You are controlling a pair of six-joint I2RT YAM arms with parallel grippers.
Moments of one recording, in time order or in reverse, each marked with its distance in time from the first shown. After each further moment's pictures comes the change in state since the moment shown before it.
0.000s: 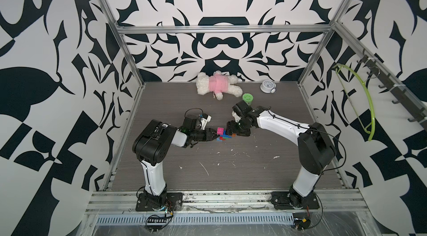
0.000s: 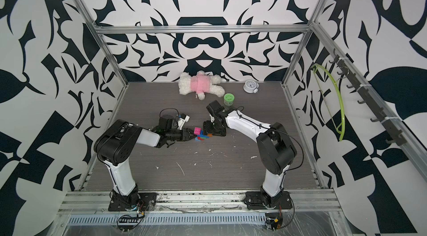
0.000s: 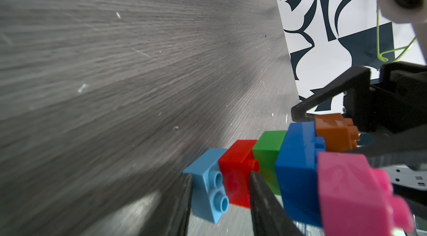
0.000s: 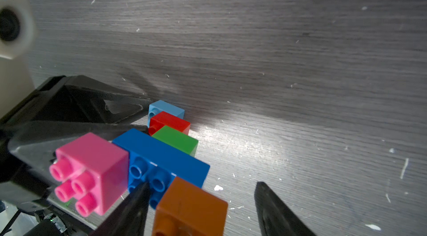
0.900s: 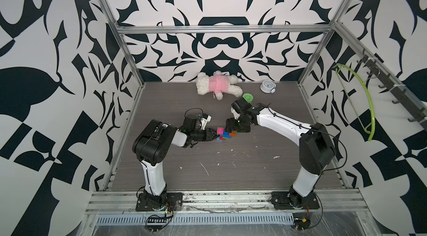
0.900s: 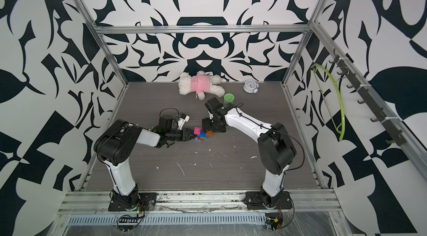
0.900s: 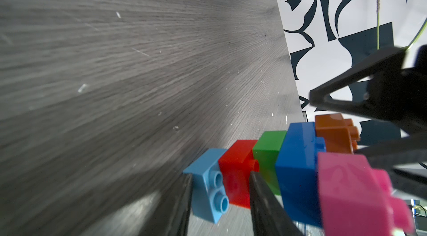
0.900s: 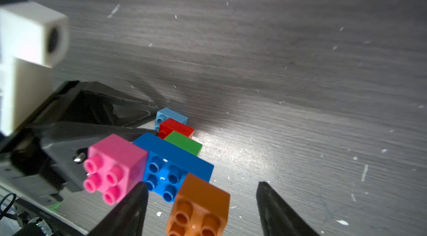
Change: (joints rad) left arm 0.000 0.000 0.001 -0.003 0.000 0.000; right arm 0.009 -0.016 0.086 -0.059 0.071 -0.082
